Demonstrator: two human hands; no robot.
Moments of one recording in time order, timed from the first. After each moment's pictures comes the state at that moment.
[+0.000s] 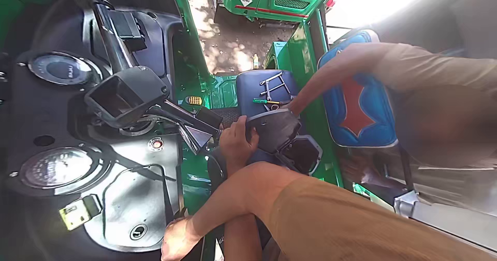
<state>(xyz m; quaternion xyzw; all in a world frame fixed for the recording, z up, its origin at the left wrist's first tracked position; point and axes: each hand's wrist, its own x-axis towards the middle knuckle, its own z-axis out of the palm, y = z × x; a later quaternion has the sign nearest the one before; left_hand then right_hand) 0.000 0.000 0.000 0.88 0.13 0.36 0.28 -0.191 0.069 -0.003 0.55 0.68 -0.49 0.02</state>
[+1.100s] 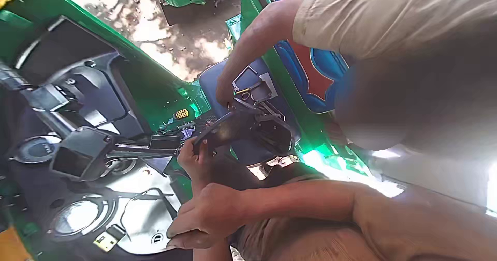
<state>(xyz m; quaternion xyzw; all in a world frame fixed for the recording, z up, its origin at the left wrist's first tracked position) -0.011 0.001 0.028 0.86 0.05 0.24 0.44 -0.046 -0.121 0.162 0.62 0.49 -0.12 -0.60</state>
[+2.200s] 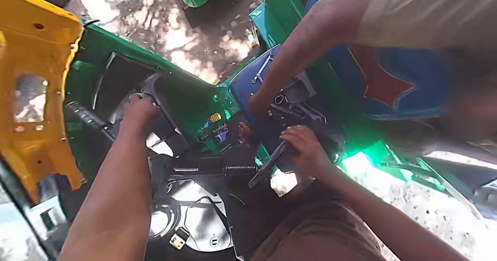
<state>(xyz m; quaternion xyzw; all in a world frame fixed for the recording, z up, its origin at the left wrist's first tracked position) 0.291 0.274 0.057 0.97 0.09 -0.23 -0.01 0.052 -0.231 0.065 0.91 0.15 0.01 -0.39</state>
